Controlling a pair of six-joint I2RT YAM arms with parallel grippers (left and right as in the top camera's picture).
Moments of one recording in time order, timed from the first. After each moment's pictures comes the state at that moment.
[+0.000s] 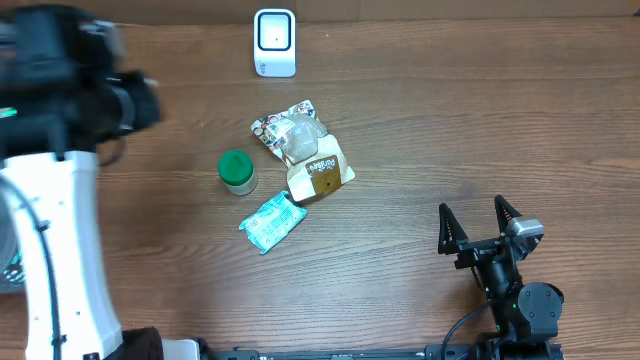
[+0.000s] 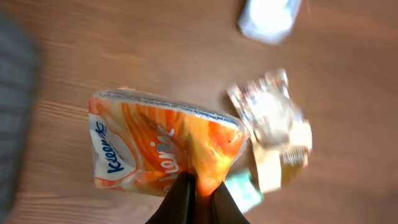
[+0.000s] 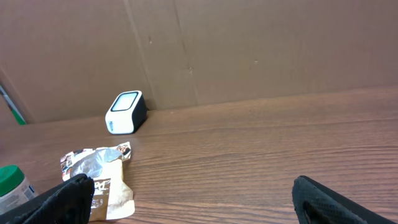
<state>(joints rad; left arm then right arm) 0.05 1.57 1.92 -1.36 0.08 -0.23 0.02 0.01 0.02 -0.02 -0.18 0.20</state>
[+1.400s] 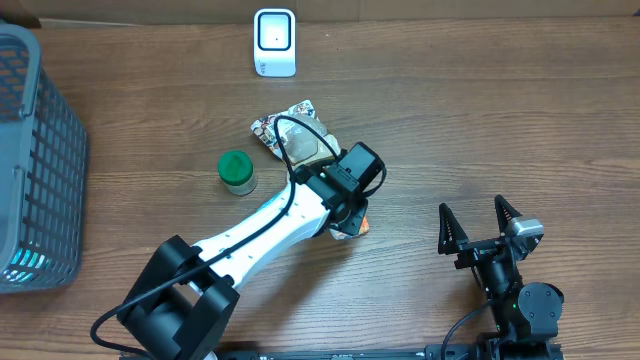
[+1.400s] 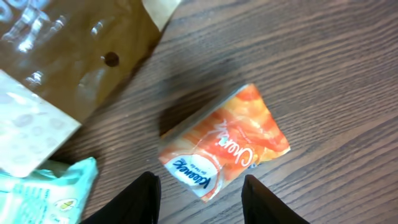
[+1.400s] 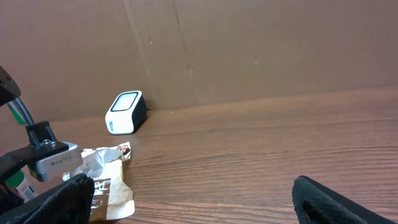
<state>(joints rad) -0.76 1.78 1.24 -0.78 -0.04 -0.41 0.02 0.01 0.02 -0.02 -0.18 0.20</state>
